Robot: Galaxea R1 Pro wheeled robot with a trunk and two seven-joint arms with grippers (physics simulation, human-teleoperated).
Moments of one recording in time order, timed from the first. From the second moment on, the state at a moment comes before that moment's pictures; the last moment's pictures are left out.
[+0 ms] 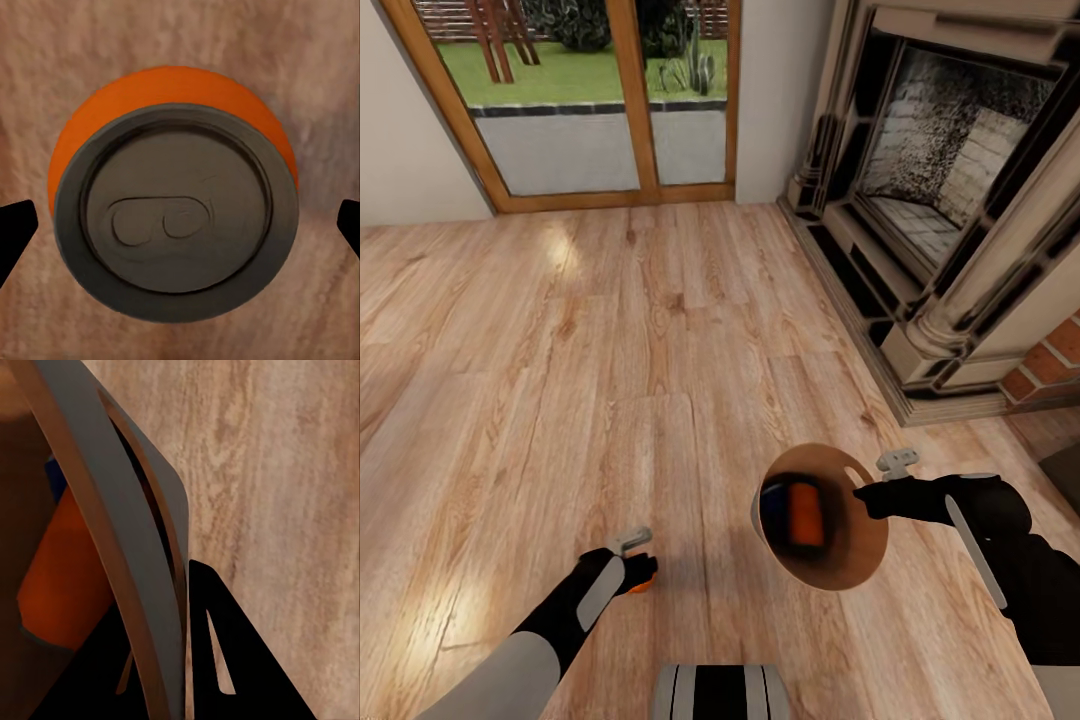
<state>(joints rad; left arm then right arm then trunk) -0.63 -0.04 -0.21 -0.60 0.62 0.50 0.35 -0.52 -0.32 0.03 -1.49 -0.02 1.04 0.58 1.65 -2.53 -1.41</state>
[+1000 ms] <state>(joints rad) -0.62 -0.02 -0.22 -0.60 0.61 0.48 0.26 -0.53 -0.31 0.03 -1.48 -0.01 1.04 0.58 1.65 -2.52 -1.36</state>
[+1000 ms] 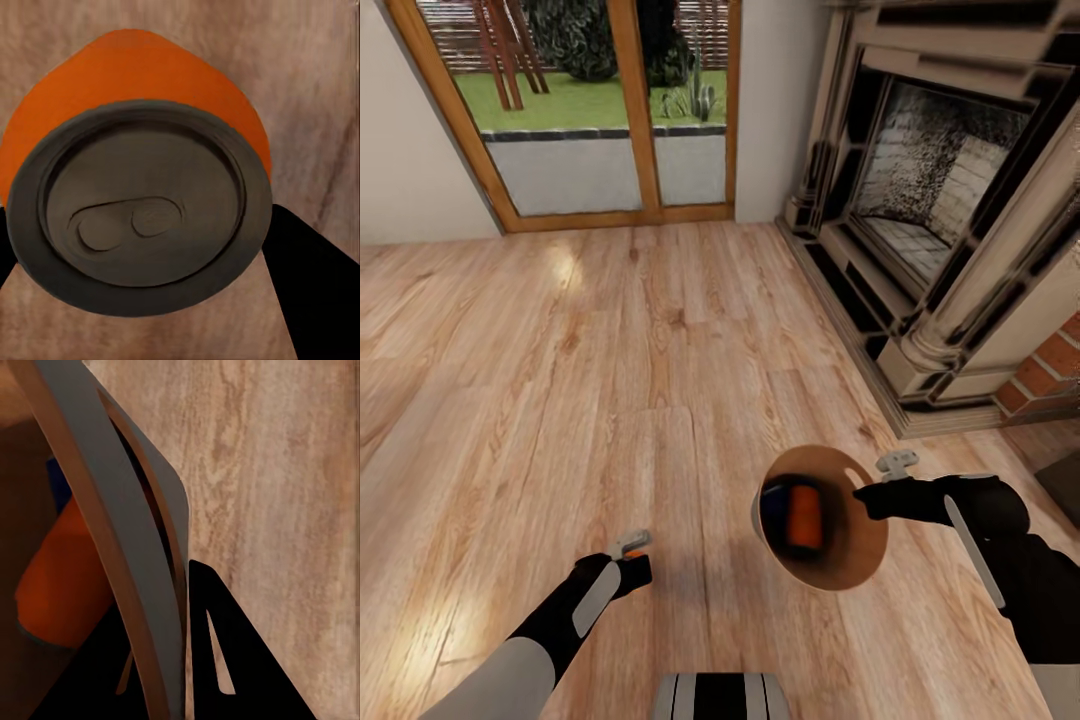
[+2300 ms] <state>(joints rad) -0.49 -0.16 -0.61 -1.61 0.78 0.78 0.14 -0.60 -0.24 0.04 -1.17 -0.01 1.04 0.44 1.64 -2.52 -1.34</state>
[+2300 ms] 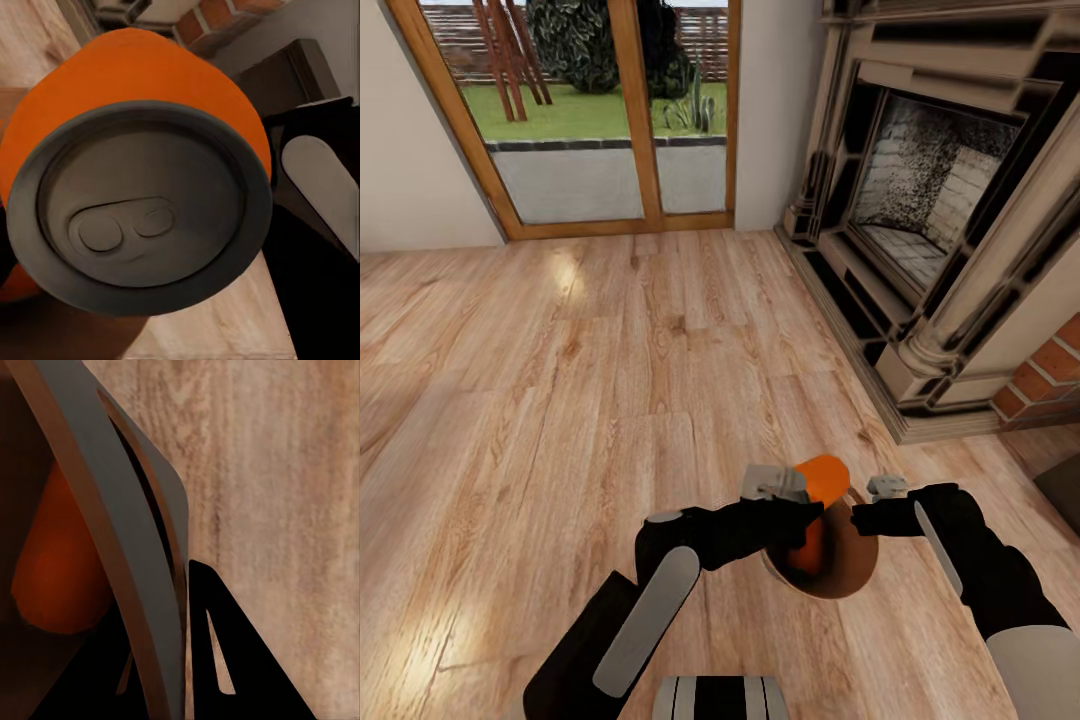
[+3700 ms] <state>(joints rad) -0.49 -0.15 -0.62 -1.50 0.78 0.81 0.23 -0.50 -0.24 0.04 -1.45 -0.02 1.04 0.44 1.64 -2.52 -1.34</state>
